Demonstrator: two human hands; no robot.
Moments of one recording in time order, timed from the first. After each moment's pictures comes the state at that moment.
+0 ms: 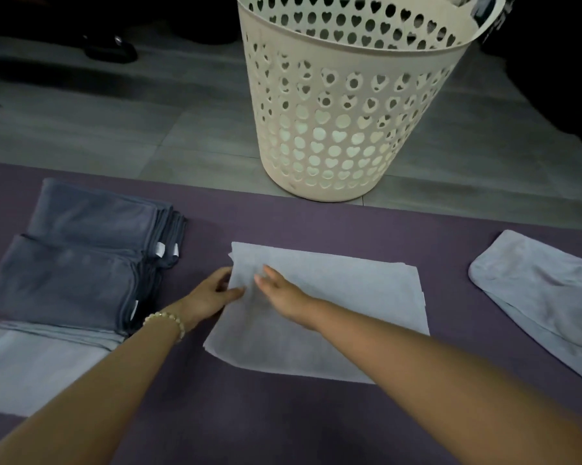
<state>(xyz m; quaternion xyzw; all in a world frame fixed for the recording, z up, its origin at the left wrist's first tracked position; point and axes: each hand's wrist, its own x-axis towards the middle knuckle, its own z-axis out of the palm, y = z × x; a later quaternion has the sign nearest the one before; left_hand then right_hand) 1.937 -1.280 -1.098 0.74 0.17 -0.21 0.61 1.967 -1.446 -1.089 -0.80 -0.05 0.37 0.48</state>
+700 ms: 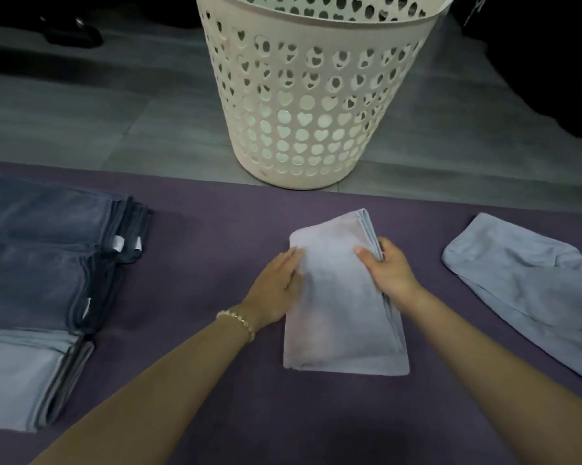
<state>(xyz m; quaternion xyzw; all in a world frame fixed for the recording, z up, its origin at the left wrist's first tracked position) 1.960 -1.423 -1.111 0.91 -0.10 -0.13 0.39 1.995 -1.632 -1.076 -0.84 0.13 0.05 0.53</state>
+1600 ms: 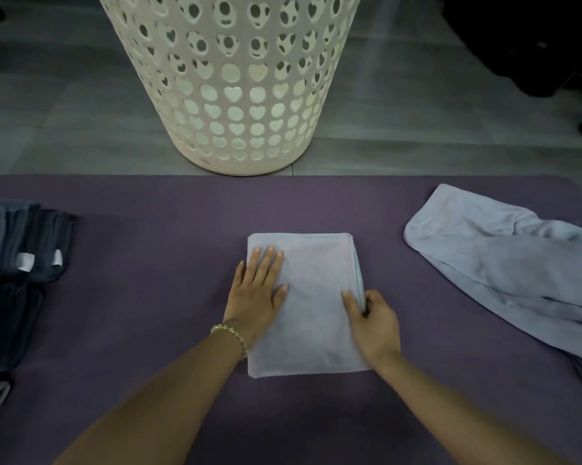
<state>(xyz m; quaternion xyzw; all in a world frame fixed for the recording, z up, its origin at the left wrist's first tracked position) 1.965 -1.479 -1.178 0.98 -0.14 -0.05 0.11 1.917 -1.688 -1.148 -0.88 0.22 0.03 0.42</state>
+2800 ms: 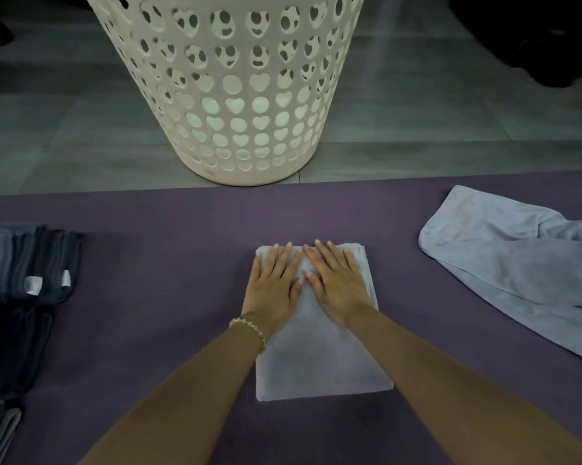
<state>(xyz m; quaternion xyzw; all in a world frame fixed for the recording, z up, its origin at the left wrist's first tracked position) 2.003 -1.489 -1.175 0.98 -0.16 -0.03 0.10 2.009 -1.647 -1.167 -0.98 -0.12 0.07 0.13</state>
